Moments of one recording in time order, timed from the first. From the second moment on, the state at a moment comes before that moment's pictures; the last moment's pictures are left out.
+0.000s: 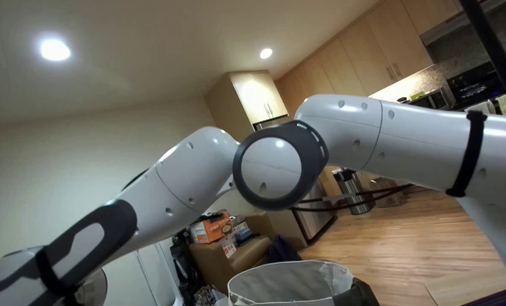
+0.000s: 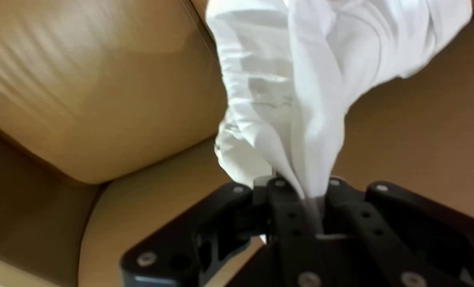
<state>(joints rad) 0.15 0.92 0.14 -0.99 0.10 2.19 -0.38</state>
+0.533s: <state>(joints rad) 0.11 1.30 0.18 -0.85 0.11 2.19 -0.40</state>
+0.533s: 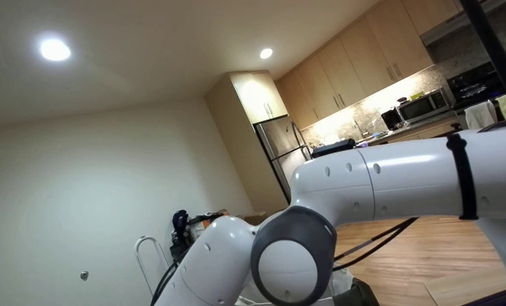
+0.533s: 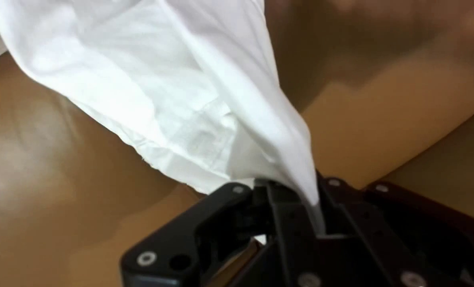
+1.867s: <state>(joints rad) 0.27 1.35 0.24 -0.54 0.10 2.02 -0.48</state>
